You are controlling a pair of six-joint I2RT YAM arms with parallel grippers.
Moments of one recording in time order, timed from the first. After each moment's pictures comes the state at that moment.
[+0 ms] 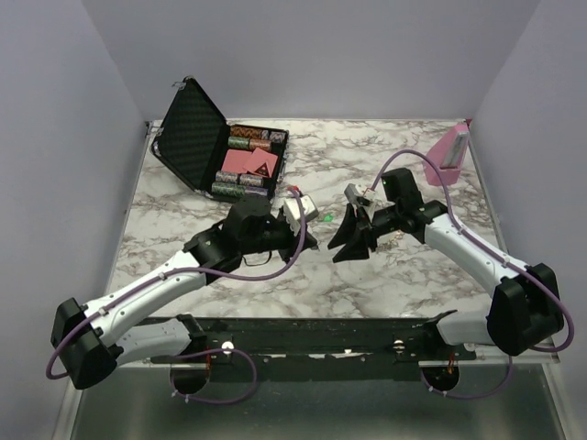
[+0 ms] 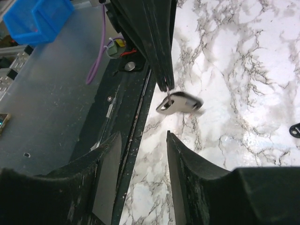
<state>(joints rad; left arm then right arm) -0.86 1.04 0.85 -0.12 0.34 -0.03 0.43 1.34 0.92 -0.42 -1.36 -0.55</state>
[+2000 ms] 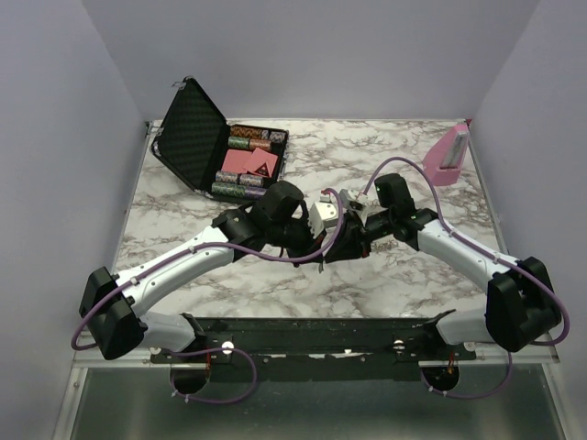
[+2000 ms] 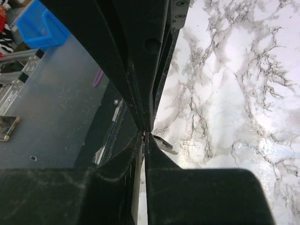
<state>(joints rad) -0.88 1.31 1.12 -0.52 0.52 0.09 0.48 1.36 0.84 -0.21 -1.37 -0.40</state>
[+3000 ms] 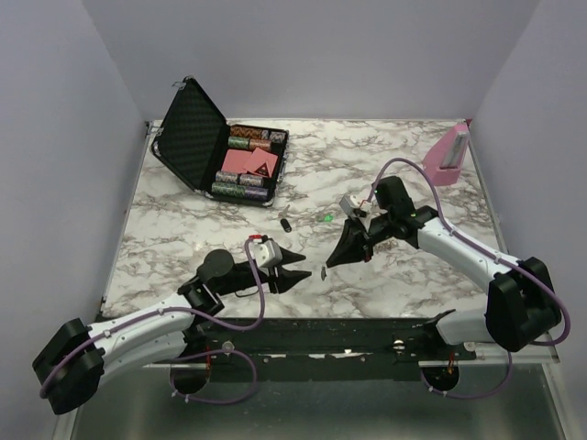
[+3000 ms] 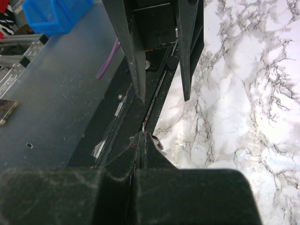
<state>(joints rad) -0.87 0.81 0.24 0.58 0.42 -0.08 0.48 1.36 0.87 -0.38 -1.41 -0.61</state>
